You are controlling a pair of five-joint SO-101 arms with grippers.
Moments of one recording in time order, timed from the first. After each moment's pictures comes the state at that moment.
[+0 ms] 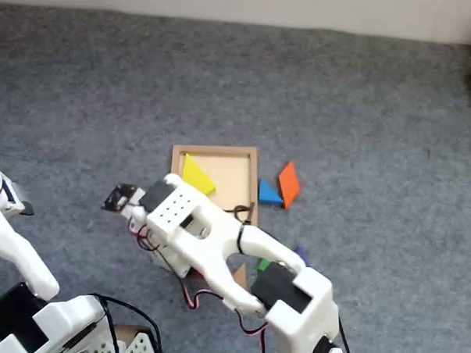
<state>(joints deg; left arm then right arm) -51.5 -10.4 21.8 78.3 -4.5 -57.8 17.1 4.7 83.0 17.2</state>
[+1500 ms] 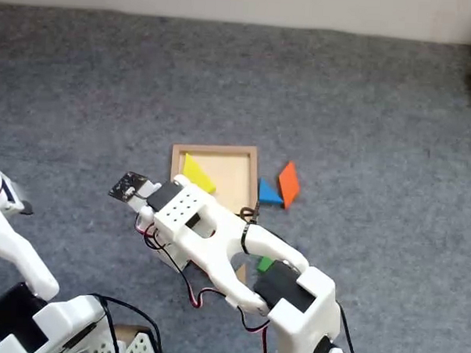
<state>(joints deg) -51.5 -10.4 21.8 77.4 -4.5 -56.4 18.3 8.6 74.9 10.1</state>
